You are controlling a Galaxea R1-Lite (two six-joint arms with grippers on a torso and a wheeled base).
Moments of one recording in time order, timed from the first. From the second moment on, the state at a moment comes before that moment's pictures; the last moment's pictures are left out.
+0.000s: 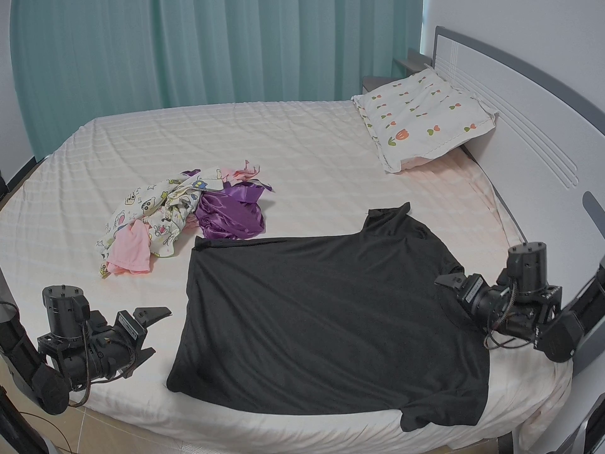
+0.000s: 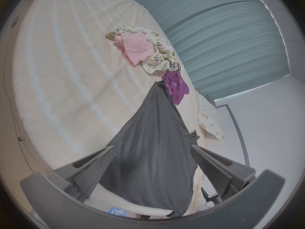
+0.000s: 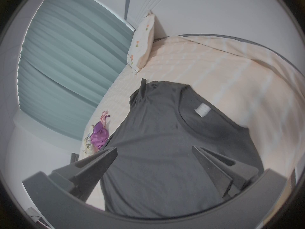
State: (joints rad) left arm -0.07 1.80 -0.11 -1.15 -0.26 -1.04; right arm 0.31 1.86 -0.47 -0.85 -0.06 0.94
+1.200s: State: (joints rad) left arm -0.20 2.19 -0.34 -1.29 -0.07 -1.07; right arm 0.31 1.70 -0.25 -0.92 0.03 1.01
